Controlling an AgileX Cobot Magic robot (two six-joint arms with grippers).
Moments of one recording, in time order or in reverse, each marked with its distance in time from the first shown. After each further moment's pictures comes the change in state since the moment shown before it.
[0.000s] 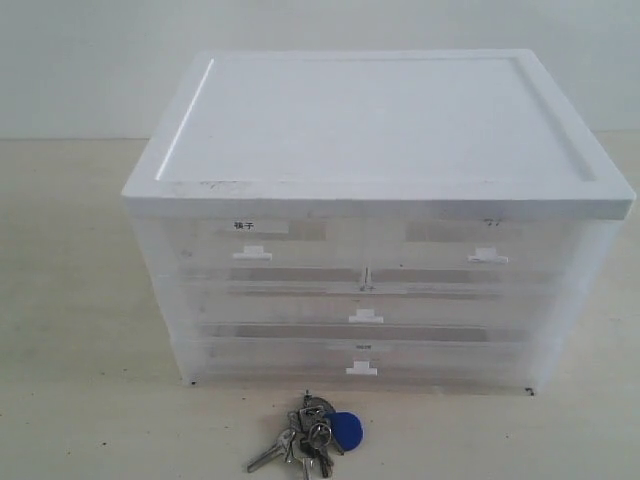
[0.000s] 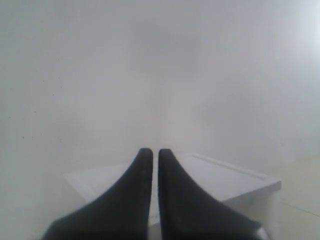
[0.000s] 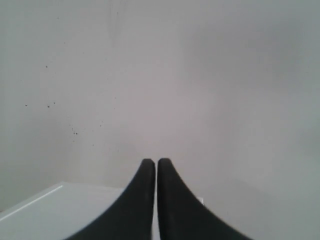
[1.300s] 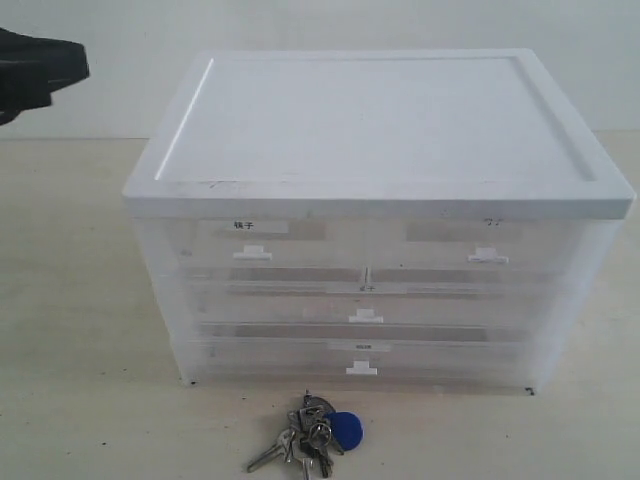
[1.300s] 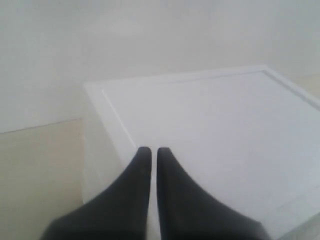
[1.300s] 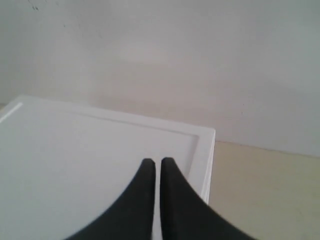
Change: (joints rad) left arm 0.001 0.967 -0.424 0.026 -0.056 0.000; right arm 0.000 0.895 -0.408 0.006 0.100 -0.037
